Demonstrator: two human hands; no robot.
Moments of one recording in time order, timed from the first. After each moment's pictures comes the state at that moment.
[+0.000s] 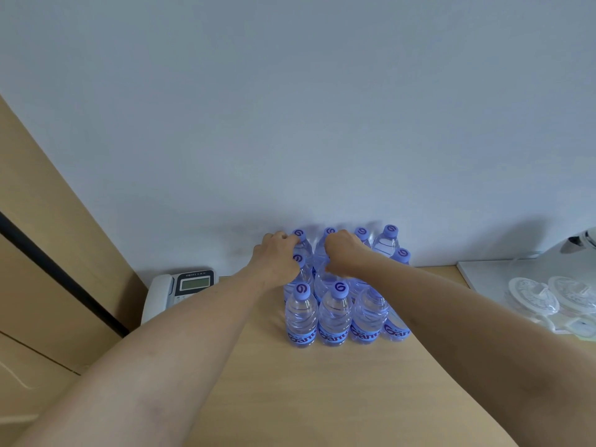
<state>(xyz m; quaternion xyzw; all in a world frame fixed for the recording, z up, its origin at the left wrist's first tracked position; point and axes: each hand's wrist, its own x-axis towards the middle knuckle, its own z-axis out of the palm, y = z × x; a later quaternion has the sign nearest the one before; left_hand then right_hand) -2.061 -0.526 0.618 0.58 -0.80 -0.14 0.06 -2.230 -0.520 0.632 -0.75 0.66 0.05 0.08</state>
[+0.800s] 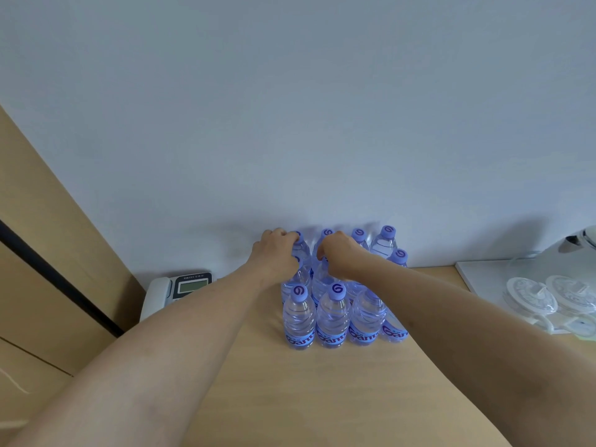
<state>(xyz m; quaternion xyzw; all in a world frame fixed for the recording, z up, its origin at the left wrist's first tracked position) -2.065 -0.535 0.619 0.58 -0.80 -0.13 0.08 -2.235 -0.517 0.631 -0.77 0.63 0.03 0.09</state>
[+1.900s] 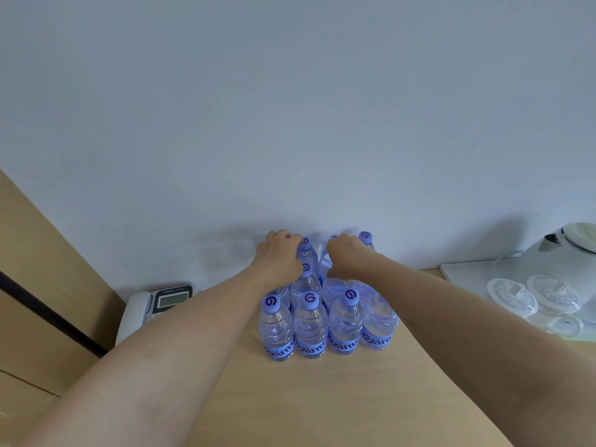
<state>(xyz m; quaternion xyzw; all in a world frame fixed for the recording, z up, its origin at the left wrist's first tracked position) -2.125 -0.538 0.626 0.56 -0.82 -0.10 0.07 -2.297 -0.518 0.635 -0.76 0.64 0.06 0.05</state>
